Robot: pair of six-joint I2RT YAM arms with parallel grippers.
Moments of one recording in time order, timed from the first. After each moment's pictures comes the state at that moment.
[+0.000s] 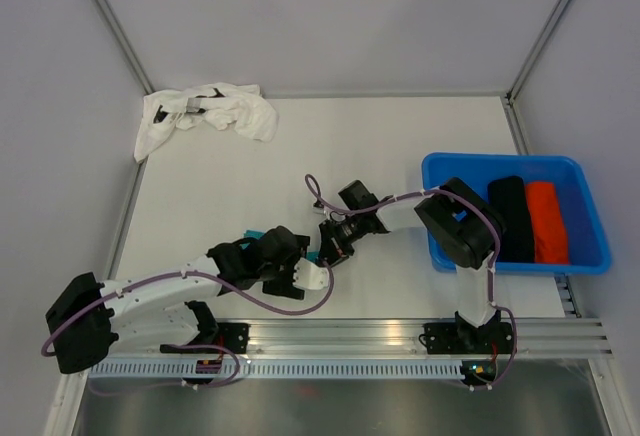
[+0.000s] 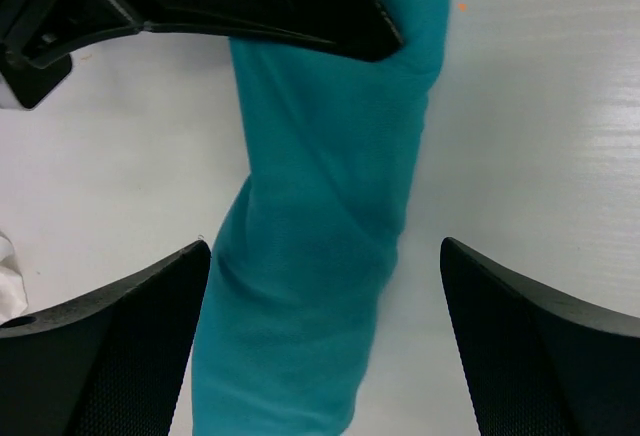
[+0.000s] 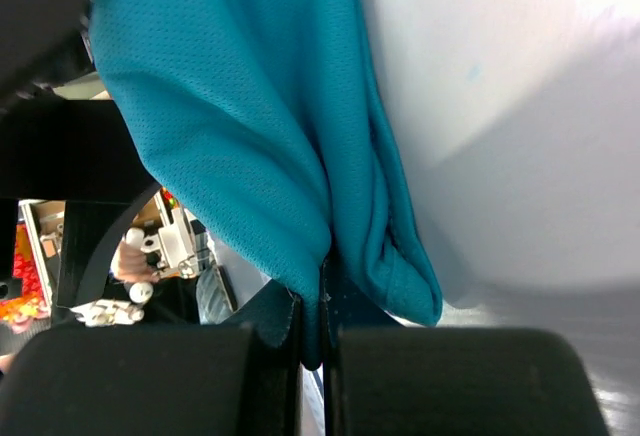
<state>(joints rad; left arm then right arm) -1.00 1.06 0.56 -0.44 -0.06 0.81 0.70 1.99 0.95 -0.03 -1.02 0.47</state>
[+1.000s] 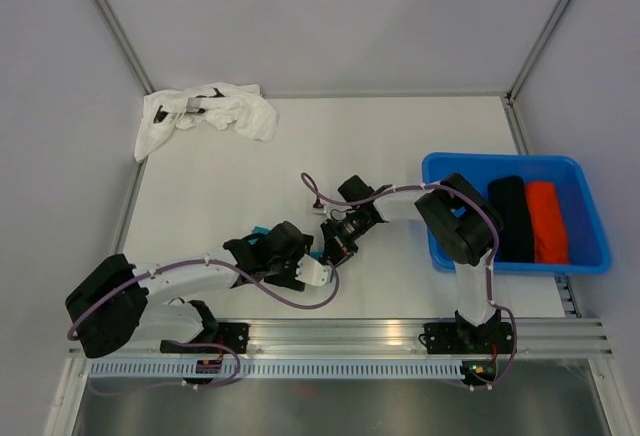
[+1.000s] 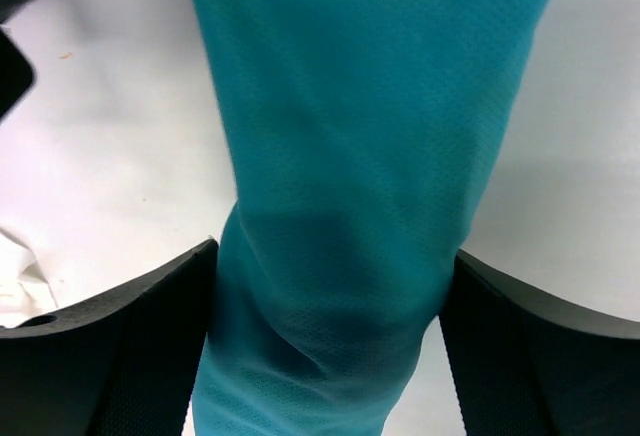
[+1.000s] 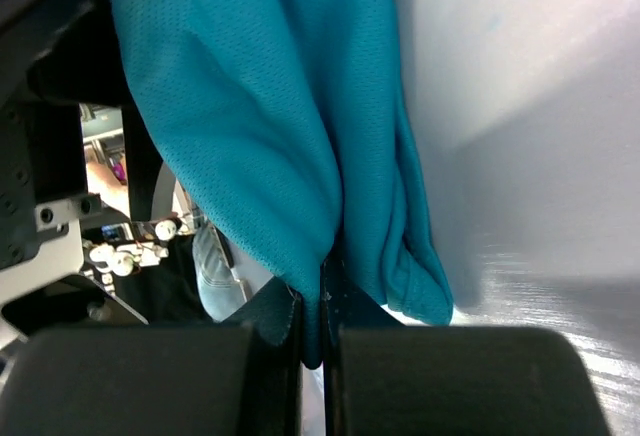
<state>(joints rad) -0.94 1.23 0.53 -0.28 -0.11 0.96 0.68 2.02 1.08 -0.34 -1.06 0.25</state>
